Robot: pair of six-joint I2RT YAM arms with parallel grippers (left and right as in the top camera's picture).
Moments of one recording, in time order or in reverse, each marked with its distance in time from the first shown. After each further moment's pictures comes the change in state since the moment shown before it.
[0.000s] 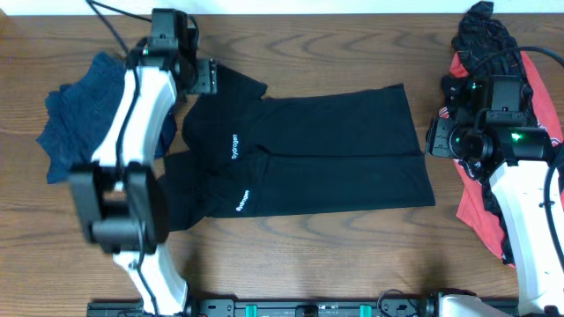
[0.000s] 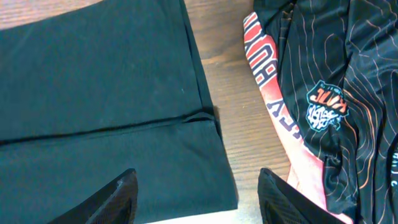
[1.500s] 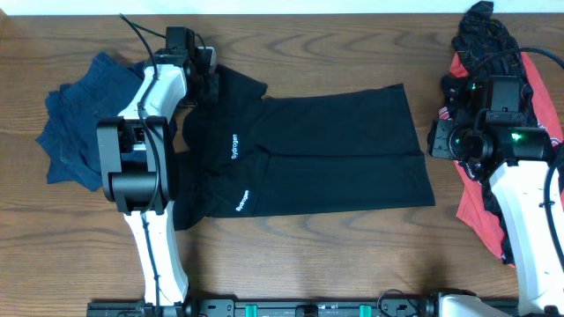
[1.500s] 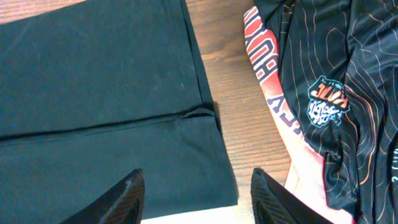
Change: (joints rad) left arm 0.026 0.295 0.064 0.099 0.166 0.074; right arm 0.000 0.001 0.000 -0.011 0.000 0.000
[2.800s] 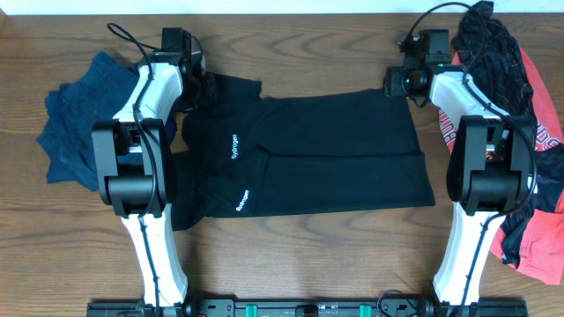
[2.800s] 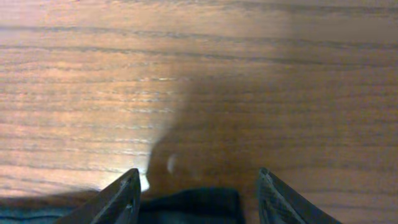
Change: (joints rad) left arm 0.011 -0.029 -0.002 -0.112 0.000 -0.230; right arm 0.037 0.922 0.470 0.518 -0.131 -0.090
